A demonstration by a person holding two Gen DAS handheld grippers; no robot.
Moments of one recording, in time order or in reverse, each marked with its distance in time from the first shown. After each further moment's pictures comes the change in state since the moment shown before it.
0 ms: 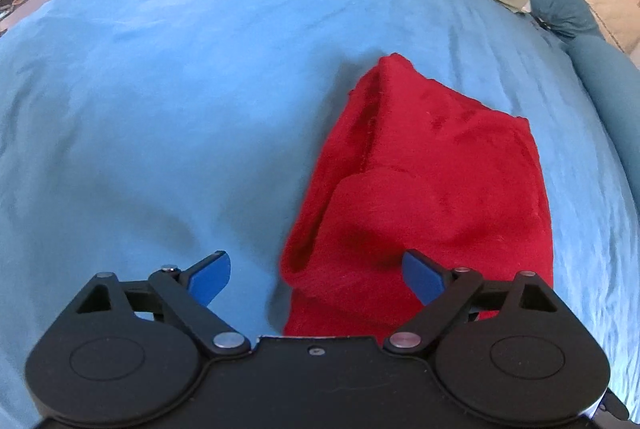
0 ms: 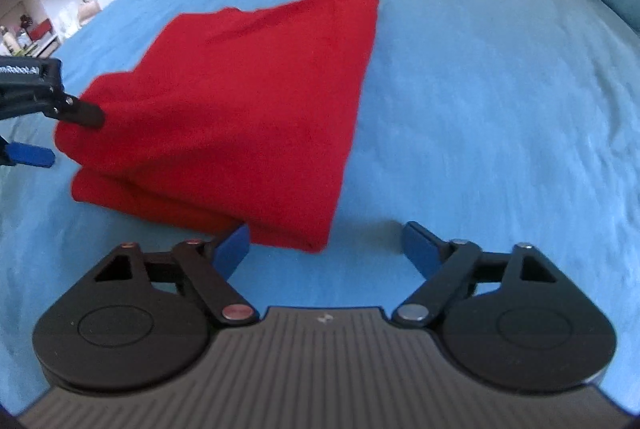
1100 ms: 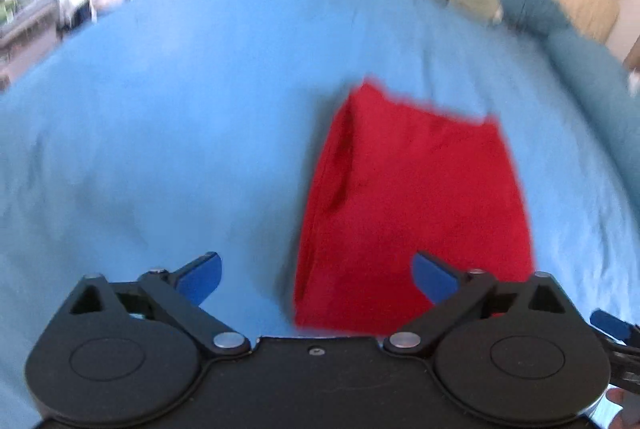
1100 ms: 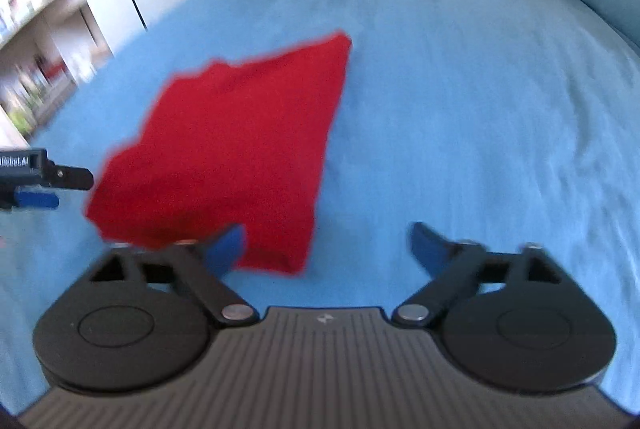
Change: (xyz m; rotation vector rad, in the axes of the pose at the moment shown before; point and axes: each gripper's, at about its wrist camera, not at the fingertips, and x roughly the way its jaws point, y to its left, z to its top) left arm -0.055 -0.007 -0.018 0.094 -0.148 -0.009; right arm -0.054 -0.045 0.021 0.061 -0.090 0.104
